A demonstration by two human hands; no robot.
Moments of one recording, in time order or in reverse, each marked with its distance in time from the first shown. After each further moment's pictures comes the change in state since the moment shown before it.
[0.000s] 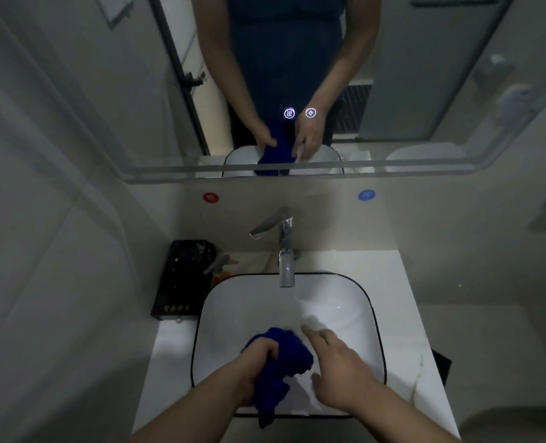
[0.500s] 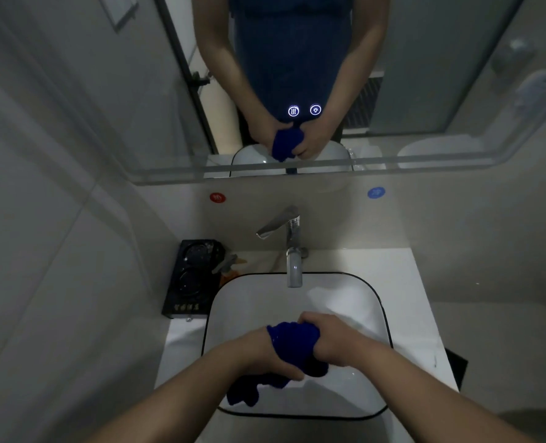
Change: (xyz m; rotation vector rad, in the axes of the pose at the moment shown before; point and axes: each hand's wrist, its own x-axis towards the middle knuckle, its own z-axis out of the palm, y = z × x) left_hand -0.023 0.053 -0.003 1.194 0.050 0.183; right_hand 0.068 0.008 -0.025 0.304 -0.155 -0.023
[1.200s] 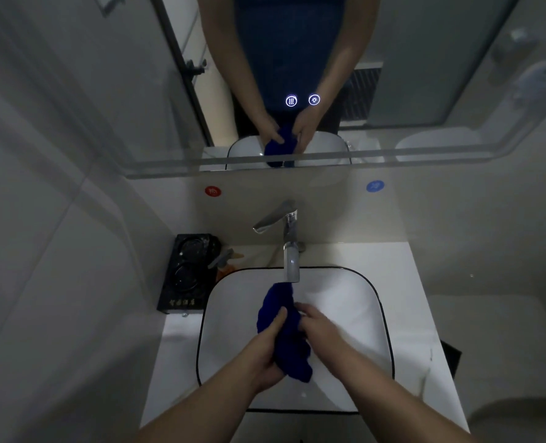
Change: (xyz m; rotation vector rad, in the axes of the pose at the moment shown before) left_hand 0.032 0.003 0.056 -1.669 -0.011 0.010; right_hand -0.002 -0.030 0.033 0.931 0.170 0.156
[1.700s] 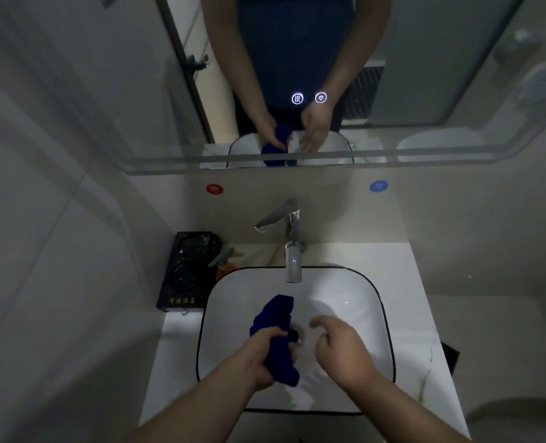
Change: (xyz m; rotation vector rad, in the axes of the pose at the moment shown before) left_hand -0.002 0.013 -0.012 0.108 0.141 -0.126; right_hand -0.027 0.015 -0.027 -0.836 0.258 -0.302
